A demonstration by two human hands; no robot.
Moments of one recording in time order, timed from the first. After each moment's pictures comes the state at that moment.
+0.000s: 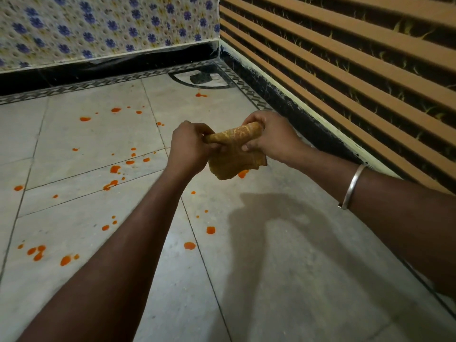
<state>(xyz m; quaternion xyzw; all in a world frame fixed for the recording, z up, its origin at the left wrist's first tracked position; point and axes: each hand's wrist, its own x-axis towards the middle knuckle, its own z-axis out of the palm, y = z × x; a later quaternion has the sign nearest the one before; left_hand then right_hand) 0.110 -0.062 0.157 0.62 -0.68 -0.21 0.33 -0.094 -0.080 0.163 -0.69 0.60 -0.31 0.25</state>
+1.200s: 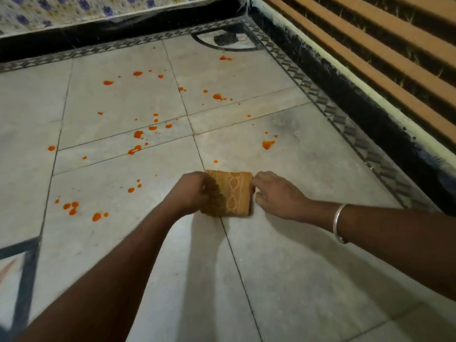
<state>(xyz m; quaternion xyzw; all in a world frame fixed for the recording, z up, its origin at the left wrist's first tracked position) 0.196 0.004 0.010 0.61 -0.75 -0.25 0.07 -0.070 0.001 -0.014 -0.86 0.47 -0.08 0.18</state>
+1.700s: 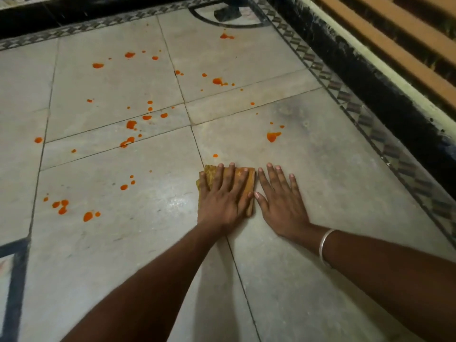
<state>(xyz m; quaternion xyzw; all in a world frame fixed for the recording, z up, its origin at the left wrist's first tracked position) 0.126 0.021 -0.056 0.62 -0.78 -0.10 -0.03 -0.066 0.017 -0.091 -0.79 0.62 -0.03 0.06</state>
